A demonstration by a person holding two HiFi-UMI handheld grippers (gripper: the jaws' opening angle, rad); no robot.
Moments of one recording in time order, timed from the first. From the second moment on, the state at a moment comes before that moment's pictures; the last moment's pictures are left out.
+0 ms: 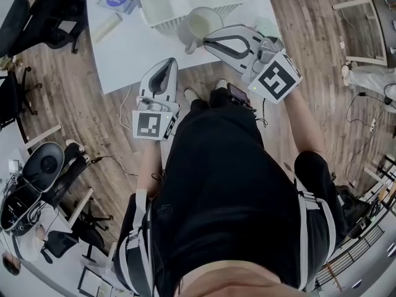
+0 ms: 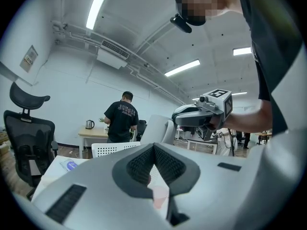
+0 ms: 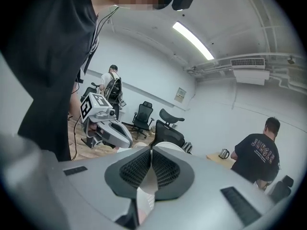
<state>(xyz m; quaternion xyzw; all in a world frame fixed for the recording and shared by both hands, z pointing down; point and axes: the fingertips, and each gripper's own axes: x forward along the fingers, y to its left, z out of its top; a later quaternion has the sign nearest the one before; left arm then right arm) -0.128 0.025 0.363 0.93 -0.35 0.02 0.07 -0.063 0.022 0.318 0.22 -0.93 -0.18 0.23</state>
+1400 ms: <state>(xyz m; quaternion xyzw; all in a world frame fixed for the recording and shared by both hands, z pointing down) -0.039 0.079 0.350 0.94 -0.34 0.02 0.07 0.035 0.100 0.309 0.30 -0.94 -0.11 0.14</state>
